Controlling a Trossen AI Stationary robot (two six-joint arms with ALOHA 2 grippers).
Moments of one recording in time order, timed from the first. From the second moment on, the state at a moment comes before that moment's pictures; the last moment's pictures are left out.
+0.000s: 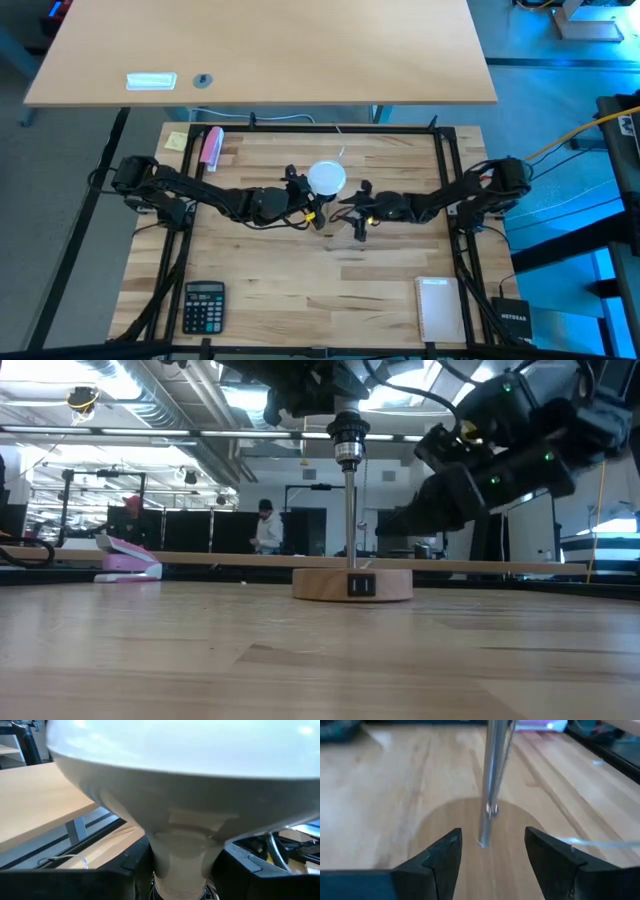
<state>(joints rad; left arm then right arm) -0.13 1.61 0.99 0.44 -0.68 -0.16 0.02 1.62 0.44 0.78 0.16 0.00</state>
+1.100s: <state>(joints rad) -0.14 1.61 0.98 0.43 -0.62 -0.17 0.02 1.90 0.60 0.86 0.15 -0.01</state>
